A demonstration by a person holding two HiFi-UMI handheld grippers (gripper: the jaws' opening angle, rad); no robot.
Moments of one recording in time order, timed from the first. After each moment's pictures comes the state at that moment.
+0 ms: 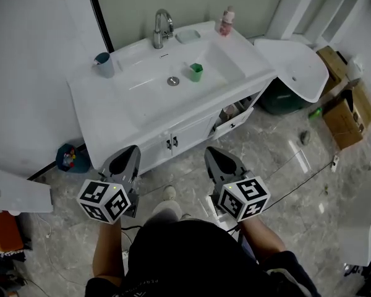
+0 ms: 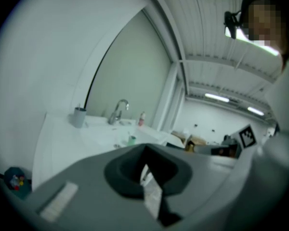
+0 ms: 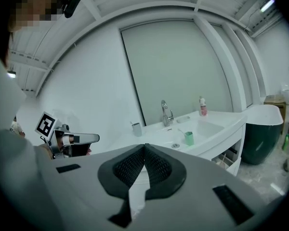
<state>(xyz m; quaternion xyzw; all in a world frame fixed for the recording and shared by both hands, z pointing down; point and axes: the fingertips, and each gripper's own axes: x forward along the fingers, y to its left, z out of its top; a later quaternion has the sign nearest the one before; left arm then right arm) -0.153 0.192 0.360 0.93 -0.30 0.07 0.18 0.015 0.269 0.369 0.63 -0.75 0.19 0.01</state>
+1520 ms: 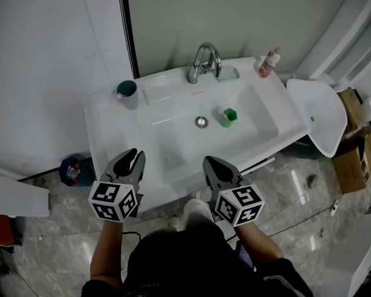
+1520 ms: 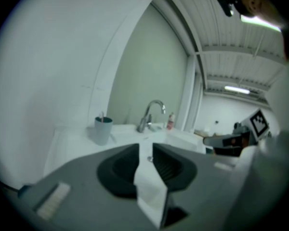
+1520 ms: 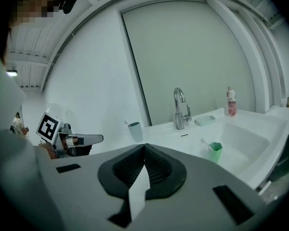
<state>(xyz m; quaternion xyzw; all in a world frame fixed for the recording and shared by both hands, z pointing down) -0.176 -0.025 0.392 0.90 -0.40 0.10 0.16 -0.003 0.040 0.387 0.58 -0.79 0.19 0.06</state>
